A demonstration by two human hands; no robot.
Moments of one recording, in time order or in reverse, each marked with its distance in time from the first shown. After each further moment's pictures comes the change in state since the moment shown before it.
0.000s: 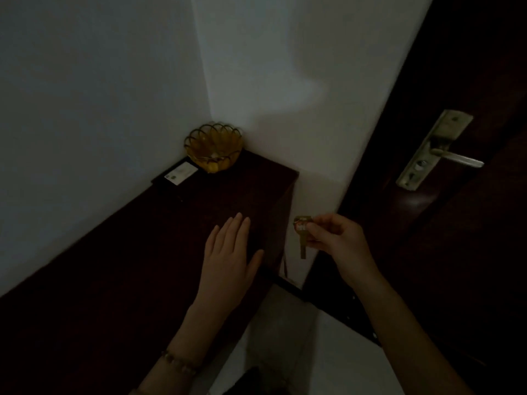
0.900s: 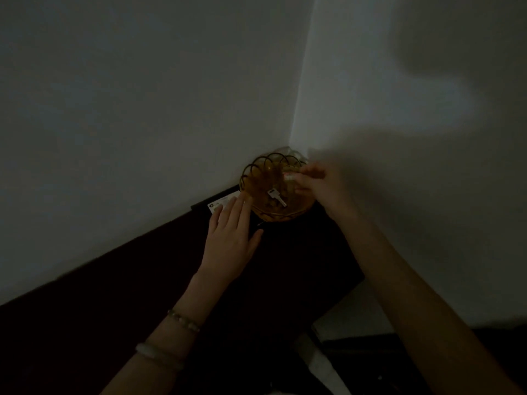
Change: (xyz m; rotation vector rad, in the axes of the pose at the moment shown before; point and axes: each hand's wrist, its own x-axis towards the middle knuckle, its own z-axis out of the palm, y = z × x) left_hand 0.191 -0.145 0.052 0.132 0.027 -0.340; right_hand 0.336 -0.018 0.185 -0.186 -0.449 -0.009
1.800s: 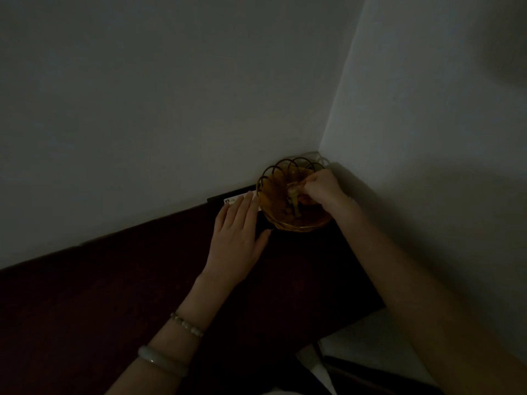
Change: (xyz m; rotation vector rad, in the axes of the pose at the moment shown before) left_hand 0.007 0.011 0.007 0.070 0.067 -0.165; right_hand 0.089 0.038 0.031 -0.530 -0.217 0.269
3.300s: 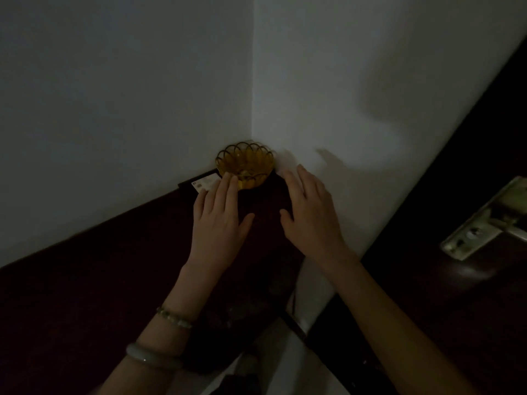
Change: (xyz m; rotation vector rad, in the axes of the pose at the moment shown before) left_hand -0.144 0.039 -0.096 -0.074 0.254 0.234; right_hand -0.364 0.052 0.034 -0.649 0.675 -0.546
